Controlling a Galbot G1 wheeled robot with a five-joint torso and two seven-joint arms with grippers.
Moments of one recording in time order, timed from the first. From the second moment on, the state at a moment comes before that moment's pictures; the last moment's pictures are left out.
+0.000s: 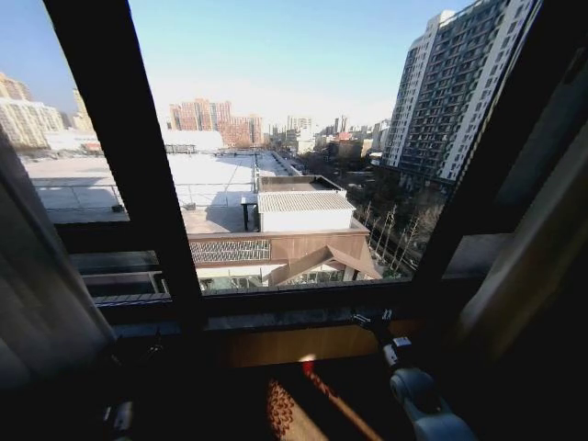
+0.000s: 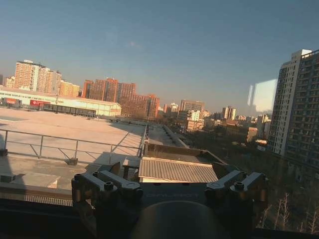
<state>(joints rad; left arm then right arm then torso) 1.52 -1.27 -0.80 -1.68 -0.37 -0.47 -0.01 -1.22 1.16 0.48 1.65 0.27 0.10 0.01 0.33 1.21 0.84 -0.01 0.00</state>
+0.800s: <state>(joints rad) 1.52 -1.27 -0.80 -1.68 -0.37 -0.47 -0.01 -1.22 1.16 0.48 1.65 0.27 0.10 0.01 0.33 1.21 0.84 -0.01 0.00</state>
